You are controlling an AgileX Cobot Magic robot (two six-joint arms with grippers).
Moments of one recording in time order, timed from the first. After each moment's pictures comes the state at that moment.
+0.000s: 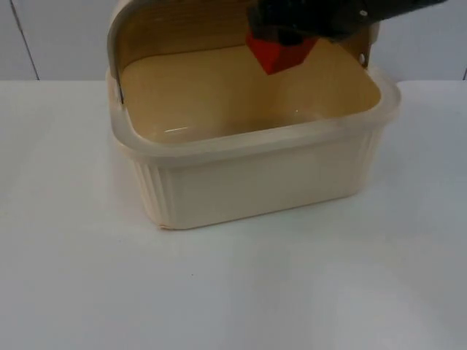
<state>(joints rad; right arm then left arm) 0.59 1.85 -1.31 0.14 0.06 -0.11 -0.08 1.11 -1.13 0.08 0.68 0.00</state>
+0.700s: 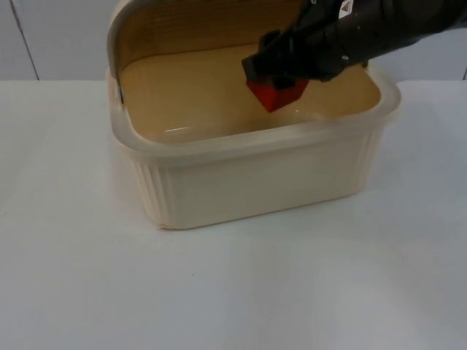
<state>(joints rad) 0.57 1.97 -1.34 0.09 0.05 -0.11 -0.08 1.11 -1.13 0.08 0.73 0.00</state>
